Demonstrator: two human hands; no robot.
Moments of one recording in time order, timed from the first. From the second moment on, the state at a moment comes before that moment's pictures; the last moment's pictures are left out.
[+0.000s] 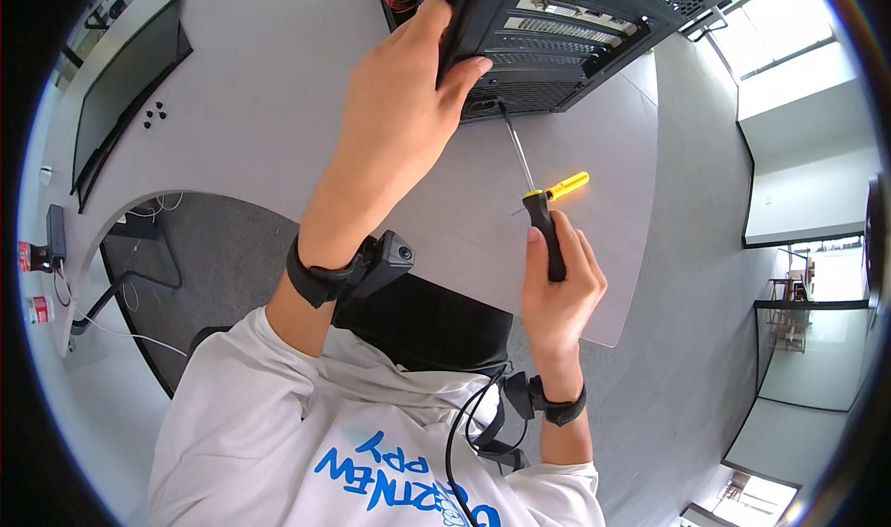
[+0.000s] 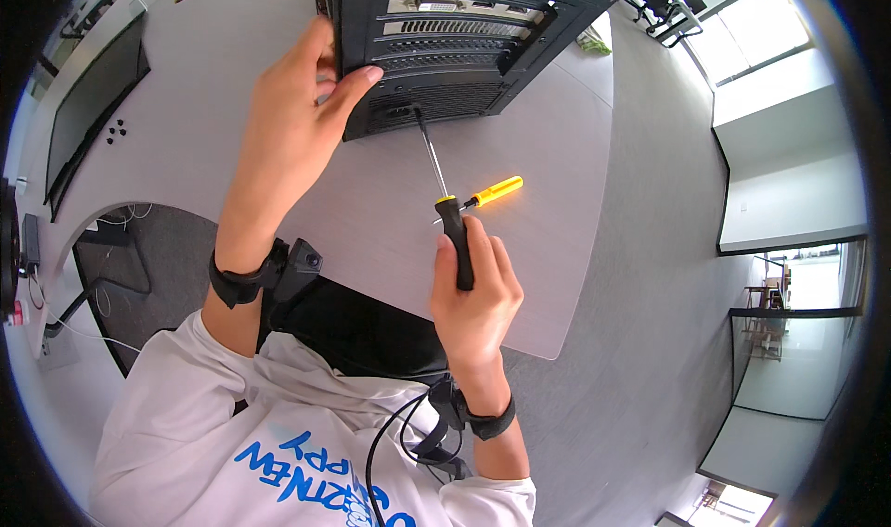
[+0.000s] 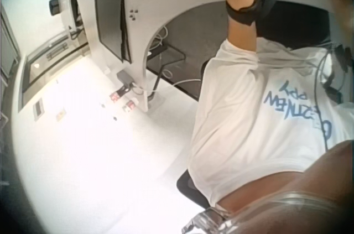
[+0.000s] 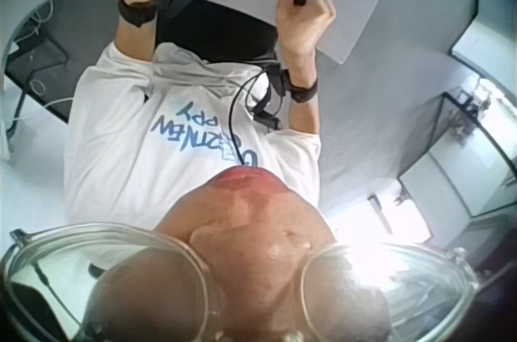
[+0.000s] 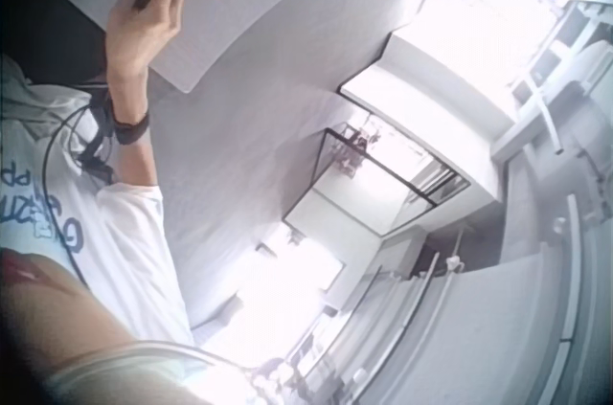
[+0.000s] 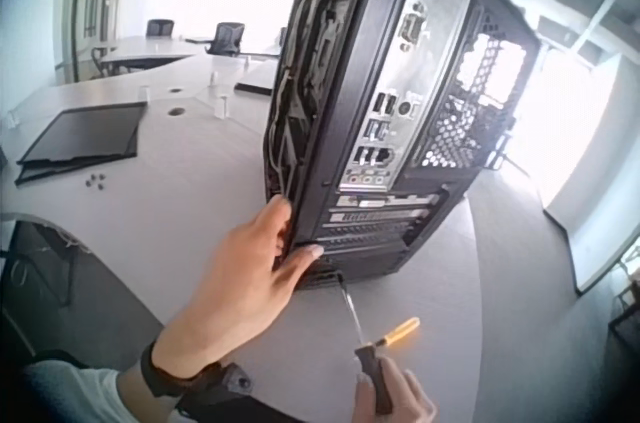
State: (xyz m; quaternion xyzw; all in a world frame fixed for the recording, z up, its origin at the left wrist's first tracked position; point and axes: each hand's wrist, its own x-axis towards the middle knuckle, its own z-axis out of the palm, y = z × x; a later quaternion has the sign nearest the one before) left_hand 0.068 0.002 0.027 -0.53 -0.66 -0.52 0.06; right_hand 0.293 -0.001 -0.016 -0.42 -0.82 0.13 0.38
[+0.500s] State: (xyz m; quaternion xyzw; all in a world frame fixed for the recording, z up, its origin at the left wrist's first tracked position) left_hand 0.070 0.001 0.025 -0.52 -0.67 -0.52 0.07; right_hand 0.311 0.016 -0.003 -0.34 -0.21 0.87 0.28
